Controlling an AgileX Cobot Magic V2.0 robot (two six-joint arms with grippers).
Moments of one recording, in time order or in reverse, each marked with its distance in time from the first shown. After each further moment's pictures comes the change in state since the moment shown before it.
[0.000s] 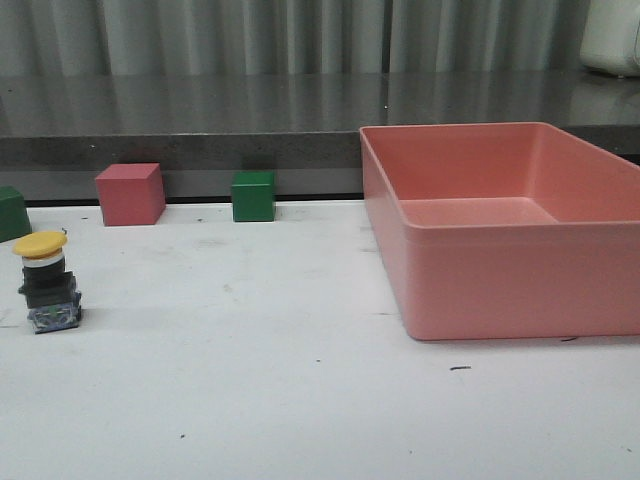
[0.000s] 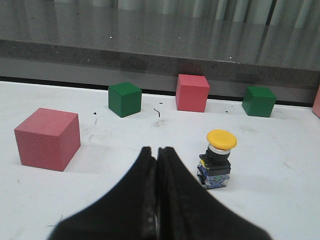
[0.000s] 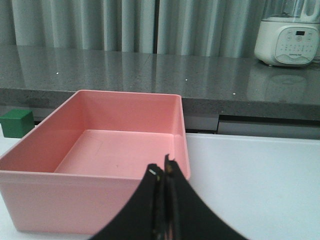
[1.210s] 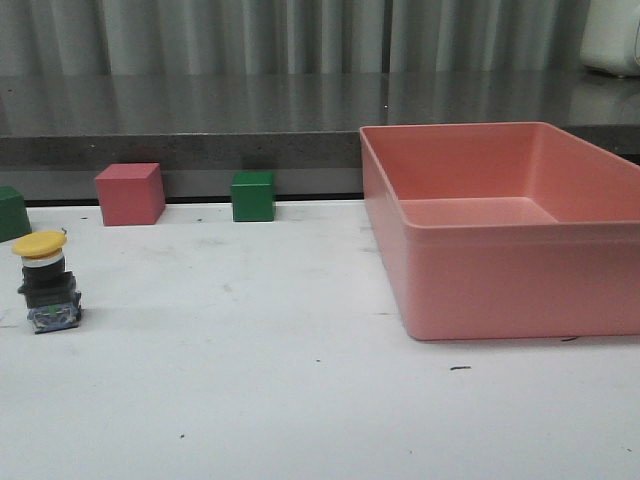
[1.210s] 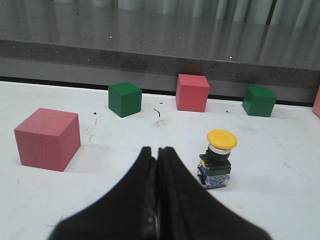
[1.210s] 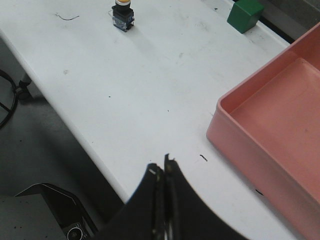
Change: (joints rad) left arm 0.000 0.000 0.000 0.002 0.000 0.000; right arm 0.807 0.707 -0.810 -0.107 0.774 0.000
